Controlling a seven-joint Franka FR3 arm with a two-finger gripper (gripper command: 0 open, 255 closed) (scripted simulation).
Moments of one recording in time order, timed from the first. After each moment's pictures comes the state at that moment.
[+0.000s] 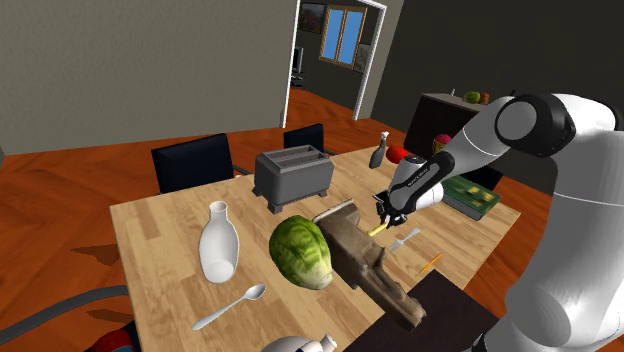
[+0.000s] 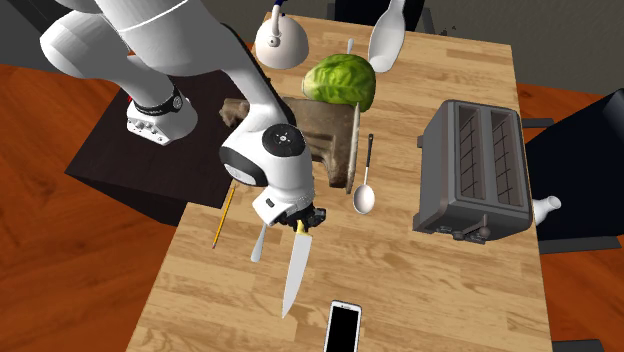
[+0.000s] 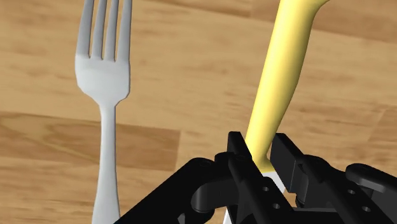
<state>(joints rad) -0.39 0.38 -0.08 -2.34 -0.26 2.86 1.21</state>
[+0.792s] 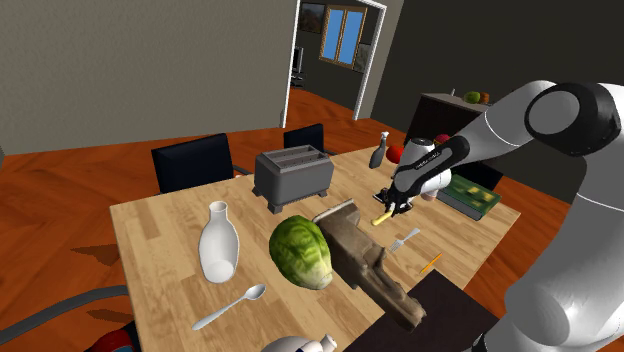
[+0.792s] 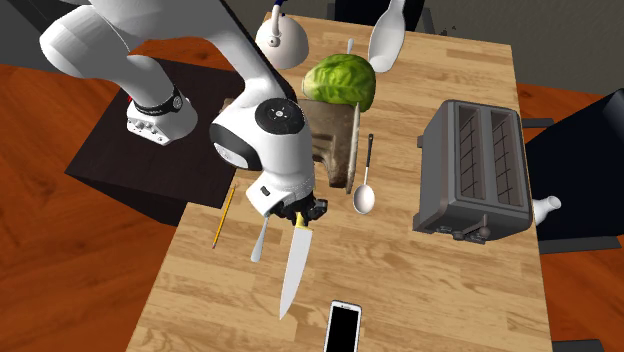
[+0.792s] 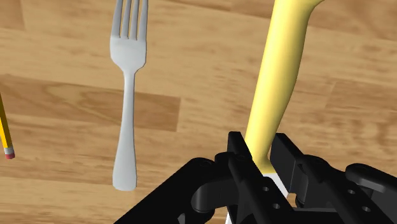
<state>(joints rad) -0.41 0.23 -0.06 -2.35 -0.22 2.72 1.17</state>
